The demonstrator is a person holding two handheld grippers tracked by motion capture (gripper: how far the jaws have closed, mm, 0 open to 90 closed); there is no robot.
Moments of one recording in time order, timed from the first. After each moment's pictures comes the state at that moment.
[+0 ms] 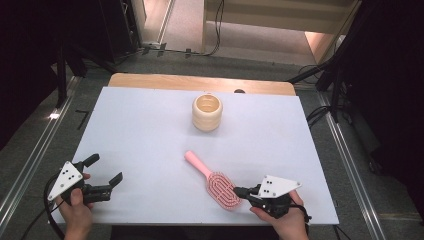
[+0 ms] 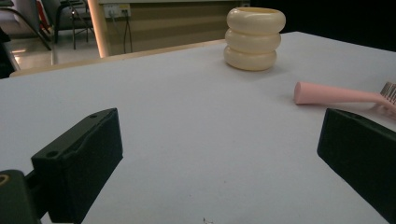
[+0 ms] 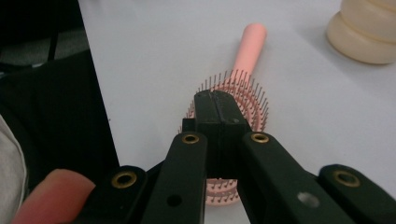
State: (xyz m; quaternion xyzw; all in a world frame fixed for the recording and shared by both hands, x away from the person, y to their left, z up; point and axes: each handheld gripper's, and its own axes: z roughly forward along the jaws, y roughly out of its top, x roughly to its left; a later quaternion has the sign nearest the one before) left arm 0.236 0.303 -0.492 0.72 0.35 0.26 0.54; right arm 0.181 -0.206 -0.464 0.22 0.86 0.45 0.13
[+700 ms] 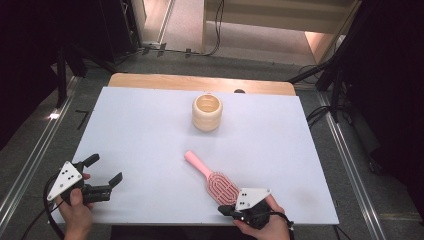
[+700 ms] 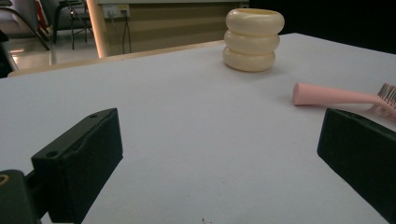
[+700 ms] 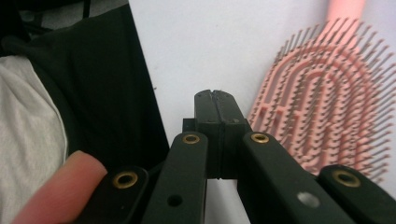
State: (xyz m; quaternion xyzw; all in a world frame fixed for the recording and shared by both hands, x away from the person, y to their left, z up) left arm 0.235 0.304 -0.492 0.72 0.35 0.26 0.55; right arm 0.173 -0.167 -0.498 0.20 0.90 0.39 0.05
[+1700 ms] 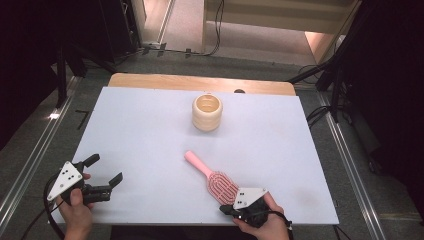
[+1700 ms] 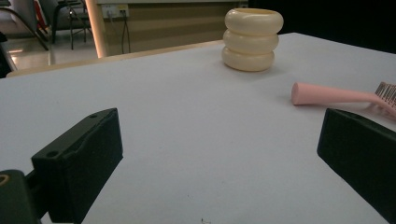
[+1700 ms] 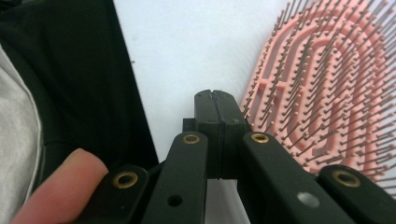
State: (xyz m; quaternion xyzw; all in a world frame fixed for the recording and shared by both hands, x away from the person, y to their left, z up) left arm 0.235 0.303 -0.492 0.72 0.34 0.26 0.55; right arm 0.180 -0.170 -0.509 0.21 0.91 0.36 0.05
